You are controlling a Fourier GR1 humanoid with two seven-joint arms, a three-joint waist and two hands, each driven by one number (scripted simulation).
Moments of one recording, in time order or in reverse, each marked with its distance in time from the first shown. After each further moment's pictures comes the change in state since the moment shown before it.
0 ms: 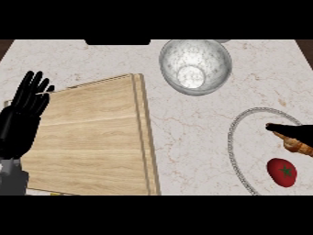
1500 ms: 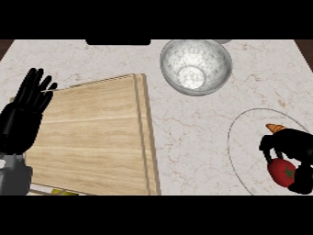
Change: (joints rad) left arm -0.035 -0.053 0.049 0.013 -0.057 -0.041 0.031; right arm -0.026 0.131 0.091 0.180 0.473 -0.188 -0.314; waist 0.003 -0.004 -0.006
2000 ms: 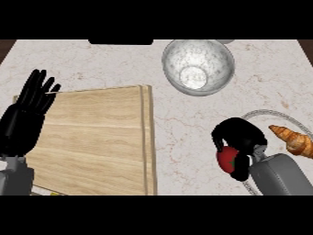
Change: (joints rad) left arm 0.010 -0.014 -0.007 -0.017 -0.007 -0.010 0.008; right arm -0.089 0.364 0.042 -0.082 0.085 -0.026 0.286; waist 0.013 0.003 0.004
